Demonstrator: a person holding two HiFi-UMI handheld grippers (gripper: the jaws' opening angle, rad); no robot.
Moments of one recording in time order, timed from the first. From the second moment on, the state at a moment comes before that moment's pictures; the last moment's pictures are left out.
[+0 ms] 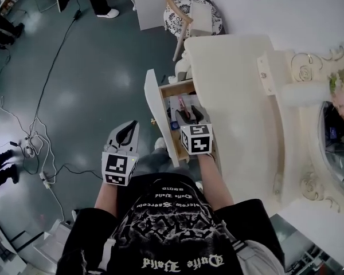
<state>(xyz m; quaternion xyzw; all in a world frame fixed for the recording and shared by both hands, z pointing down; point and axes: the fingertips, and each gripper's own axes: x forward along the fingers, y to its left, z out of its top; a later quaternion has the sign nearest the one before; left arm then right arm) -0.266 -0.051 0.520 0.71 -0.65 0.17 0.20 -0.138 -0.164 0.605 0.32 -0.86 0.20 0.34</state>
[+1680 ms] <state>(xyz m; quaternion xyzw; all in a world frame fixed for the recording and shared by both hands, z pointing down) -0.106 -0.108 0.468 0.82 -0.53 0.14 0.13 0.032 -0.137 0.479 0.43 -0.85 0.12 0.26</state>
